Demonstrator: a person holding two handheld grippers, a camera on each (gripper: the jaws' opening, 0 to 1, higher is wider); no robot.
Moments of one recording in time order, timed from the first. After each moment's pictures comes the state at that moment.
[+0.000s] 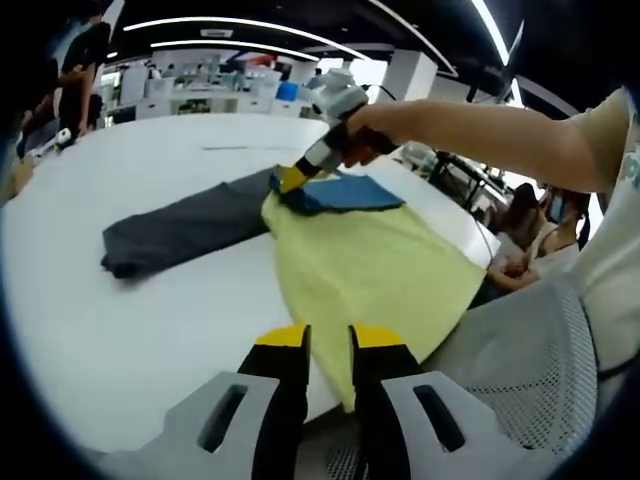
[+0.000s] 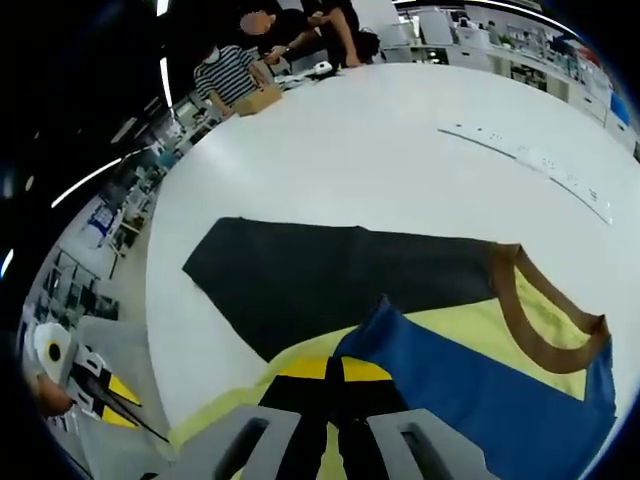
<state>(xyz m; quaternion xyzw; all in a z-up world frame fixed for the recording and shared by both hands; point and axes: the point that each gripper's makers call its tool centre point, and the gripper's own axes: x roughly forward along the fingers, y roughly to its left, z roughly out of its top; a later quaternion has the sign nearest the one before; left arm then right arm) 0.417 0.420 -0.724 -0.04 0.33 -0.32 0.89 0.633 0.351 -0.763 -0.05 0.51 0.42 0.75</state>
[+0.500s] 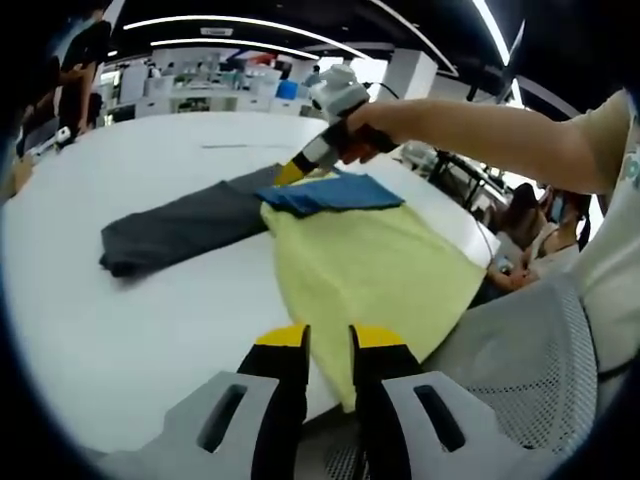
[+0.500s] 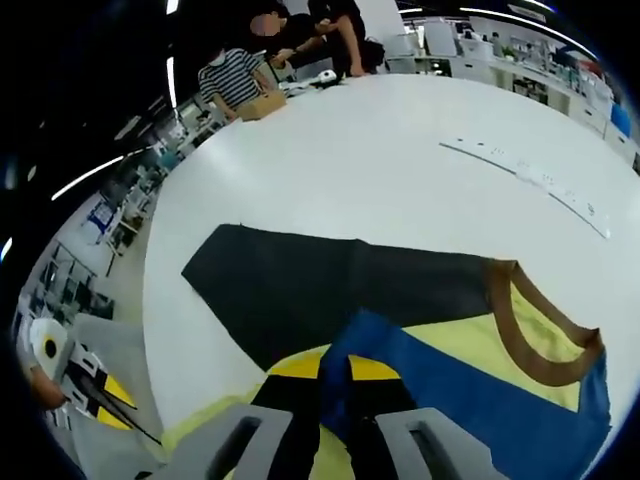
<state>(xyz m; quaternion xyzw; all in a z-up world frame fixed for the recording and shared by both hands) 0.418 0.419 -0.725 -0.04 0.33 -0.32 0.89 0.642 0.355 -0.753 -0.05 0.47 0.43 0.77</state>
